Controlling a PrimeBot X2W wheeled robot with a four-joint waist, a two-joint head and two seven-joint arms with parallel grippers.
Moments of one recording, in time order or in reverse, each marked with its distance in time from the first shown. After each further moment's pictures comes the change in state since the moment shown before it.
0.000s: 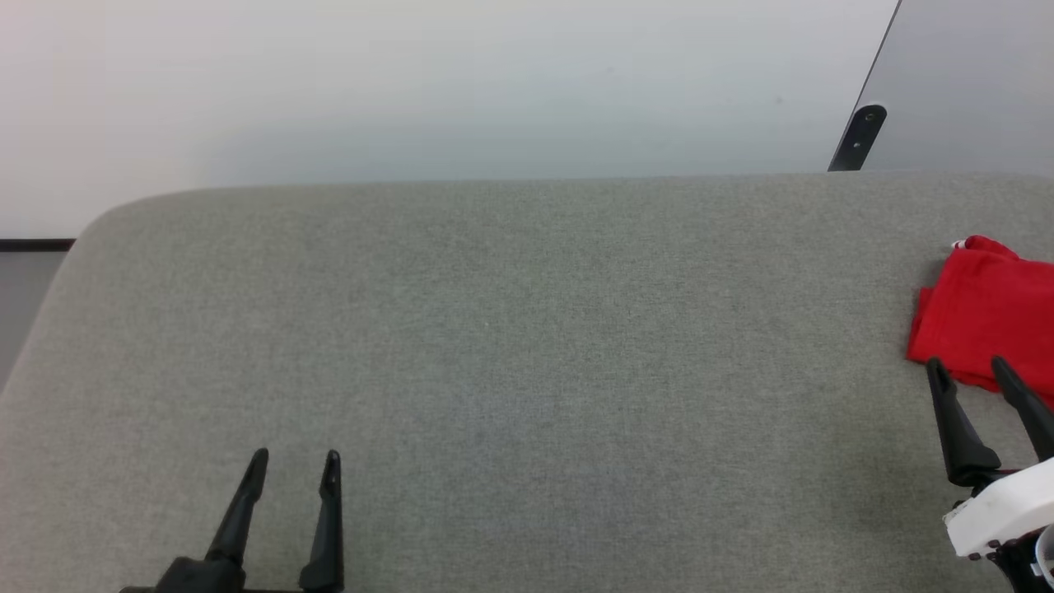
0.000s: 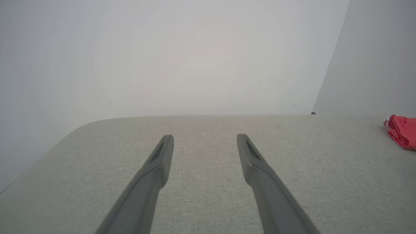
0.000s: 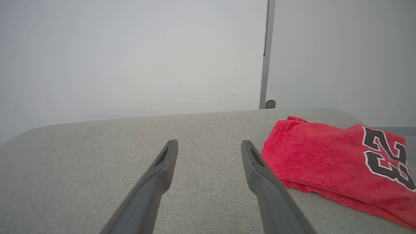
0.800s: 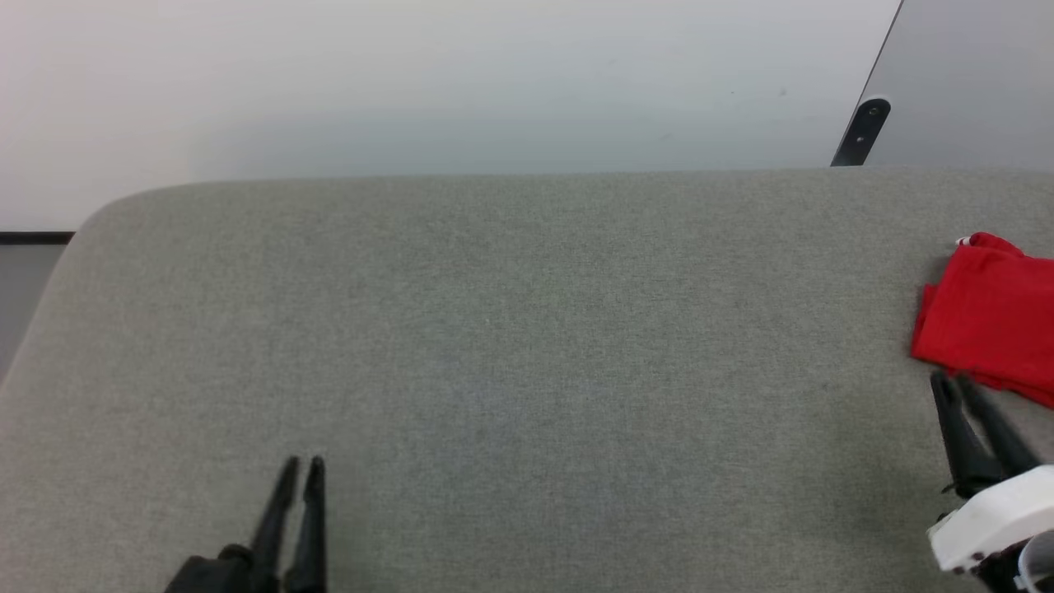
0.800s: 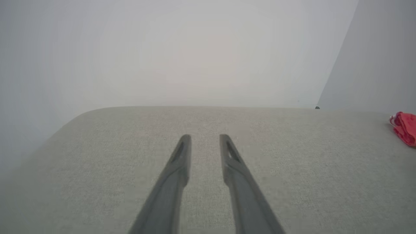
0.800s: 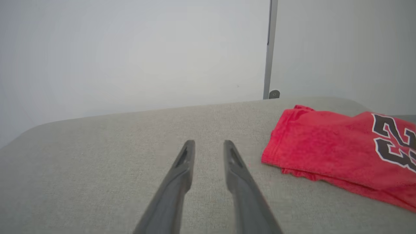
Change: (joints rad) left arm 0.002 -0.007 -0.018 -0.007 -0.010 0.030 0.031; right arm 0.028 0.047 -0.021 -0.061 -0.015 0.000 0.060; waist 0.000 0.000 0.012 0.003
